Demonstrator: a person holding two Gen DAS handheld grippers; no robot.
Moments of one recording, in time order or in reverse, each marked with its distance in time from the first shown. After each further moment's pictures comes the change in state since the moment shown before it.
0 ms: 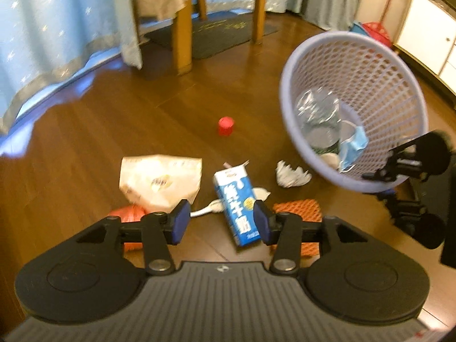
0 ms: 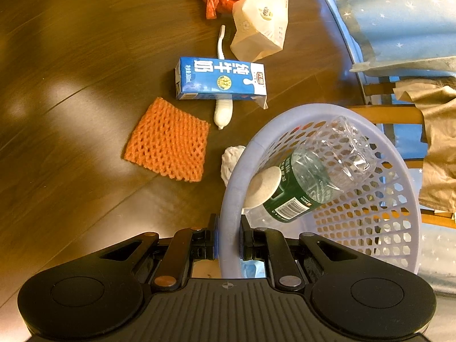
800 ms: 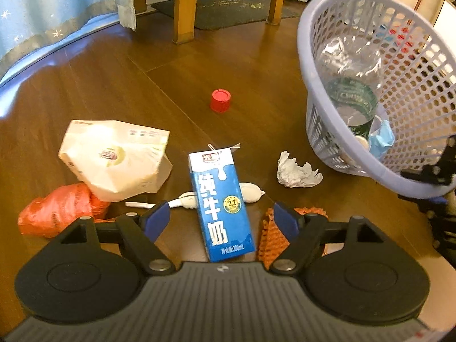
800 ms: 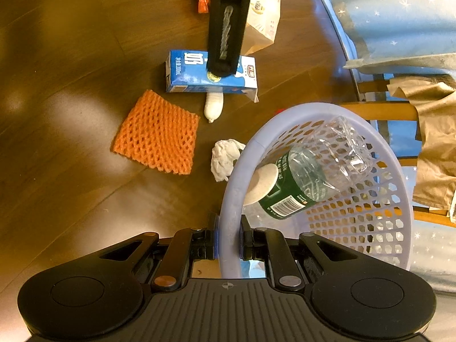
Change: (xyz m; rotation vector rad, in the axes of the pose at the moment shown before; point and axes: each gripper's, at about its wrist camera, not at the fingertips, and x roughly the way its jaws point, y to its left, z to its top) left arm 0.100 -0.034 -0.015 -0.109 0.042 0.020; right arm 0.005 -0.006 -0.007 0.001 0.006 -0.025
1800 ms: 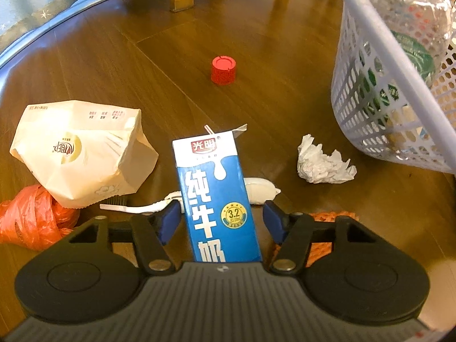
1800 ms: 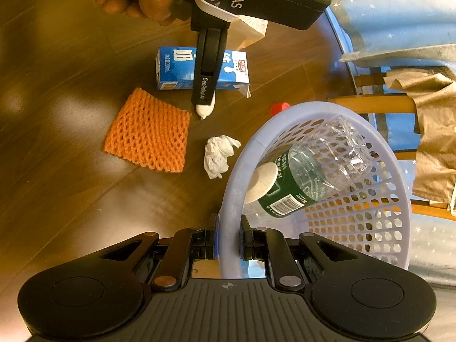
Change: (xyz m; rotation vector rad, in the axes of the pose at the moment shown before) left arm 0.075 -0.006 0.007 0.012 0.103 0.053; right arm 0.004 -0.008 0.001 0.028 0.011 0.000
